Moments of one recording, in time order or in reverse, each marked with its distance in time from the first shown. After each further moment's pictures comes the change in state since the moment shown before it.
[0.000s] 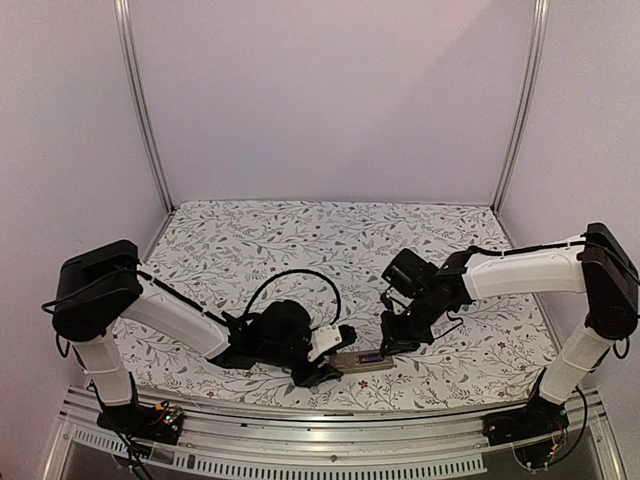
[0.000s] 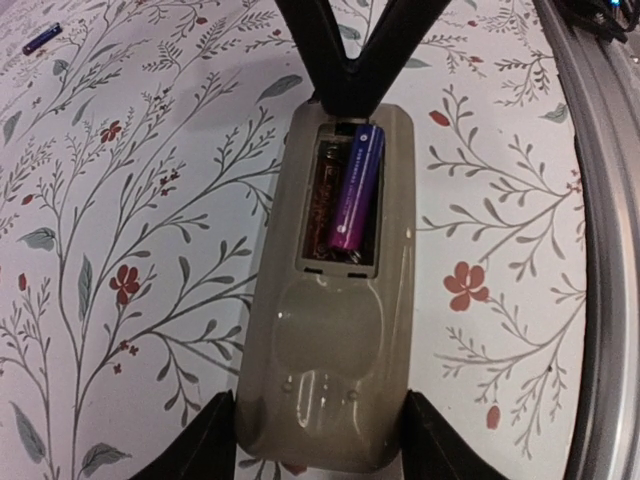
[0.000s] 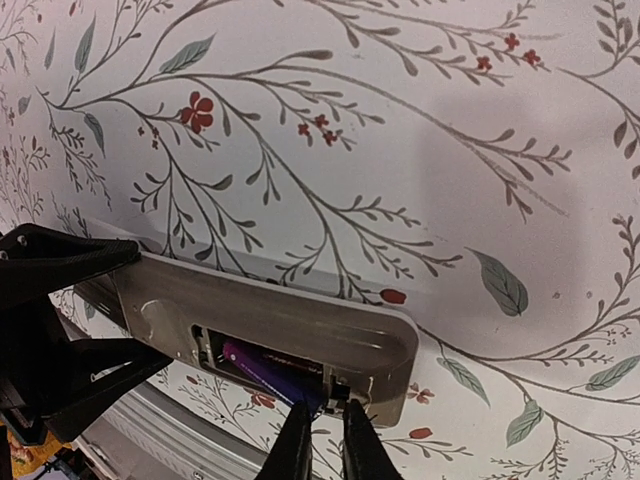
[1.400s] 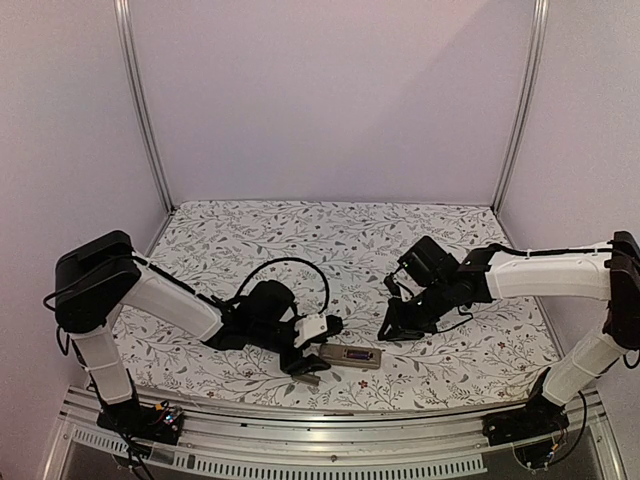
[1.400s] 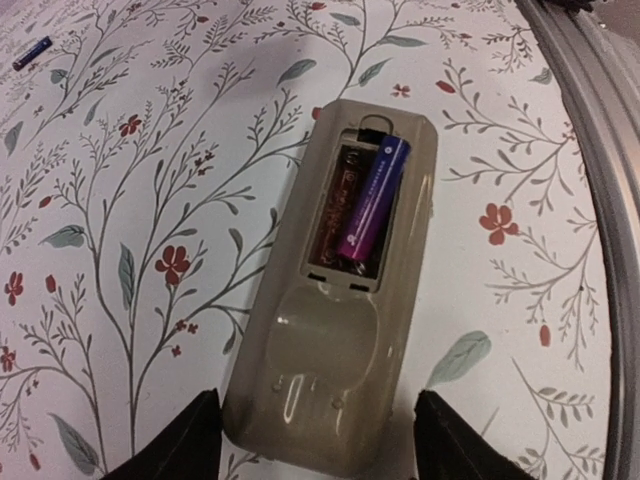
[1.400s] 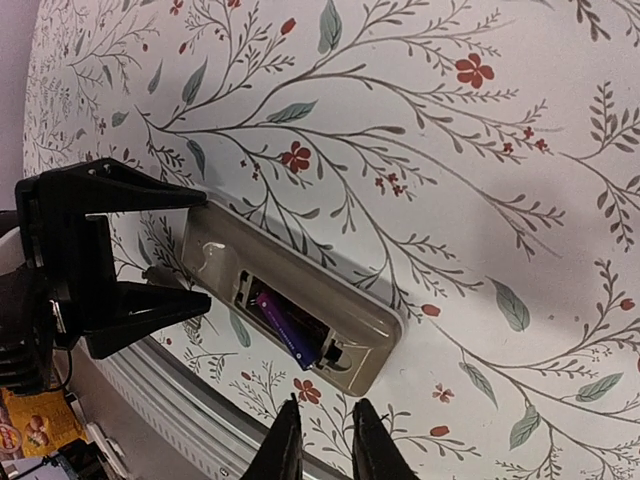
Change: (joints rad) left arm 0.163 -0.014 -0.008 -0.036 0.210 0.196; right arm -0.042 -0.127 -0.060 0.108 -0.032 -0.044
